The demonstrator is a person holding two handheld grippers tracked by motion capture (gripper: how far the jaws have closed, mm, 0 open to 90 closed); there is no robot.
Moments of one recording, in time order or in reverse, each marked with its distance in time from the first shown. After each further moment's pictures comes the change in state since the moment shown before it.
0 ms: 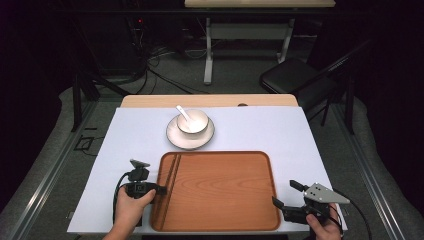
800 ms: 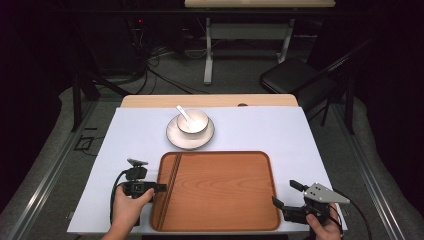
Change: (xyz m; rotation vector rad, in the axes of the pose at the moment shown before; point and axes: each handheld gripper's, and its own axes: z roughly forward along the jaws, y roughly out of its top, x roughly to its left) left arm -0.004 -0.001 -0.016 -0.072 0.023 0.061; right arm 0.000 0.000 0.000 0.002 0.000 0.004
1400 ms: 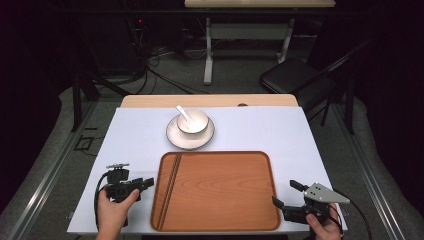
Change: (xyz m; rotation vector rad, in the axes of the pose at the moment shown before) left arm 0.035 -0.015 -0.021 -0.261 0.046 0.048; right arm 0.000 0.000 0.000 0.001 -0.003 0.003
